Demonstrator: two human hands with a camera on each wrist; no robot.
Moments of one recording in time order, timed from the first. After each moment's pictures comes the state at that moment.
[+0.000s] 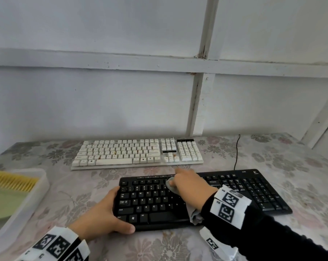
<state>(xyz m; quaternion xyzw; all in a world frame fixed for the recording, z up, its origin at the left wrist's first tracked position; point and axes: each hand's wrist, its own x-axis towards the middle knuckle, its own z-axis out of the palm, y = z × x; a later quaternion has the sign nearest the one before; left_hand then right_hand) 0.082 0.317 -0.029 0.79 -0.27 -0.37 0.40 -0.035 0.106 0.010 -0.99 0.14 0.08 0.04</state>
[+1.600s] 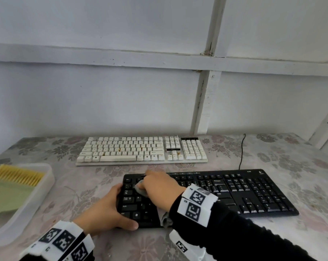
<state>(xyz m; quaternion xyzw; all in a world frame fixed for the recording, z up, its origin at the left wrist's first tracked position) 0.084 0.316 -0.028 0.80 -0.26 -0.37 0.40 0.007 0.167 0.010 -0.99 0.08 0.07 0.13</state>
